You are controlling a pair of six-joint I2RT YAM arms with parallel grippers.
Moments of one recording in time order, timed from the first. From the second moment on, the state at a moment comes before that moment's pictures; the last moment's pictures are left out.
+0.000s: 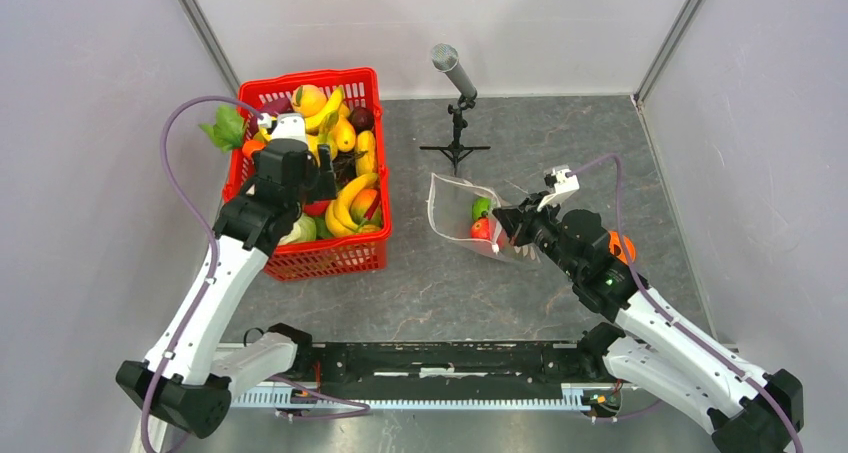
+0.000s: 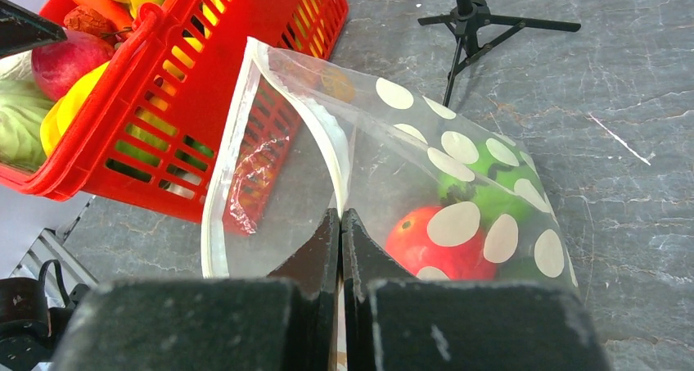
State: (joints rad) left arm -0.38 1.03 1.17 -0.73 -0.46 -0.24; right arm 0.66 0.76 0.55 0.04 0.08 0.44
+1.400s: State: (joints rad) left arm -0.33 1.12 1.21 -0.84 -0.36 -0.17; right arm 0.66 0.77 0.56 0.04 0.08 0.44
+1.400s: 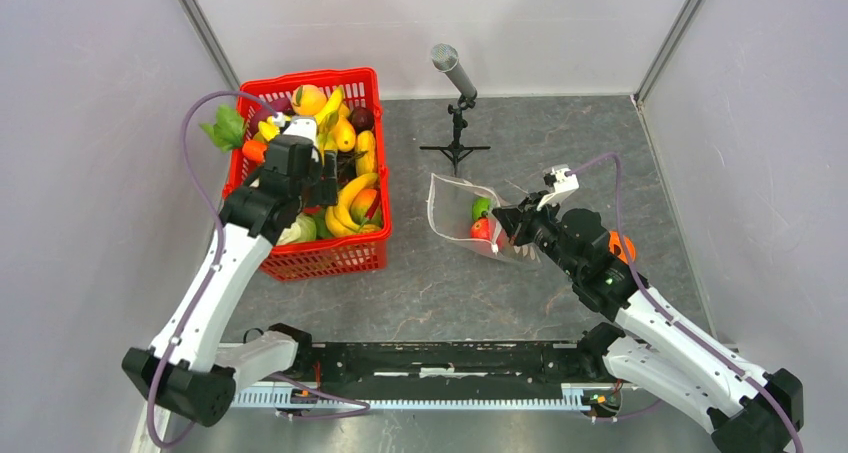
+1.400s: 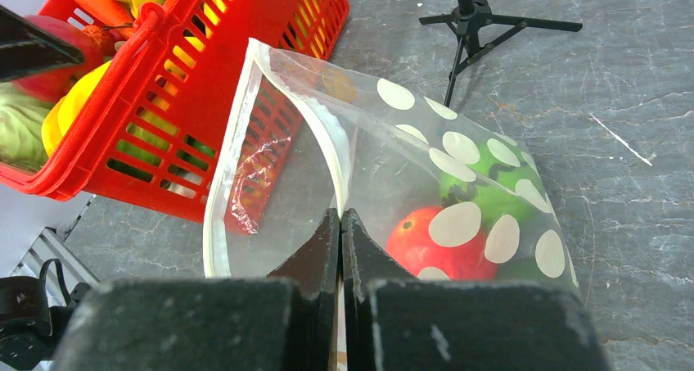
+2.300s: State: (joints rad) left arm -0.36 0.98 1.06 -0.32 0.42 -0.46; right arm 0.66 0.77 0.56 0.04 0.08 0.45
